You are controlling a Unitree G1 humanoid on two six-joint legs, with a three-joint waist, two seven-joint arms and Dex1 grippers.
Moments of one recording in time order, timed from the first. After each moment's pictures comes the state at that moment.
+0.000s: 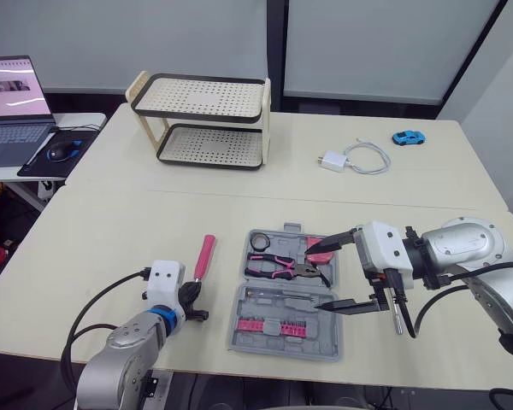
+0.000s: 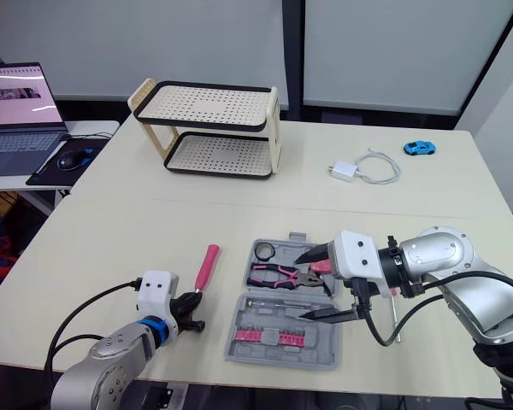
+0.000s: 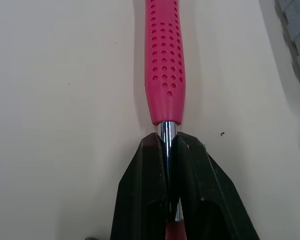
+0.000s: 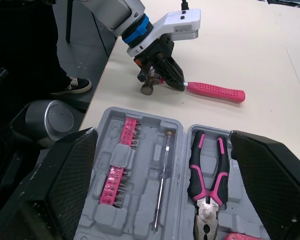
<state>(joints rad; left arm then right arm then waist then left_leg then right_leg) 0.17 0.32 0.12 -0.46 -0.31 0.86 -0.22 -0.40 -0.87 0.18 -0.59 0.48 0.56 1.18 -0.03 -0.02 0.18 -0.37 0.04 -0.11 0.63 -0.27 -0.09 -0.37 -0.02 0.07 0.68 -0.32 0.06</state>
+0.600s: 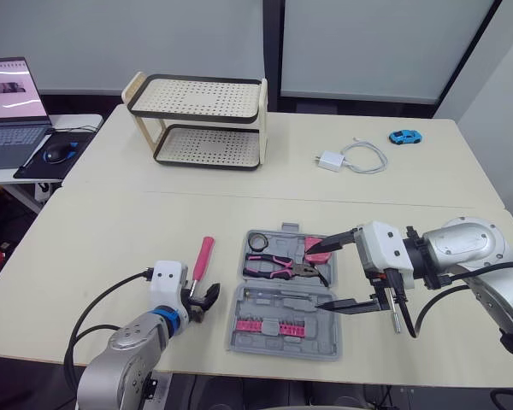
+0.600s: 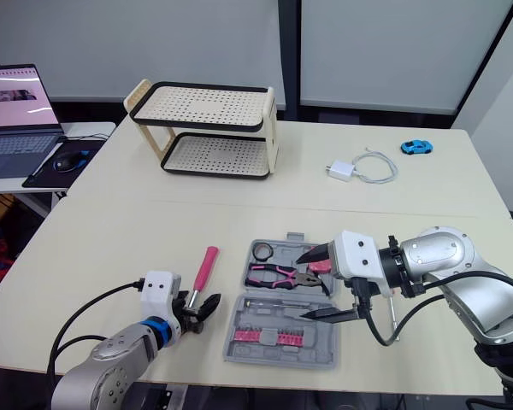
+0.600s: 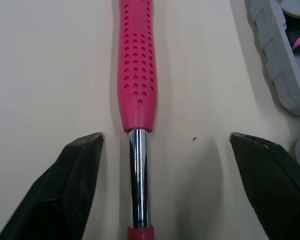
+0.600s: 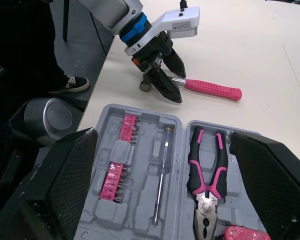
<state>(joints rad) 0.18 0.31 0.12 -0.48 -0.33 0.86 -0.23 -0.40 -0.88 0.18 -0.59 0.48 0.56 1.17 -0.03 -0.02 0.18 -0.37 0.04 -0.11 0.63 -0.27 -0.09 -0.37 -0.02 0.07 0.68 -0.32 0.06</state>
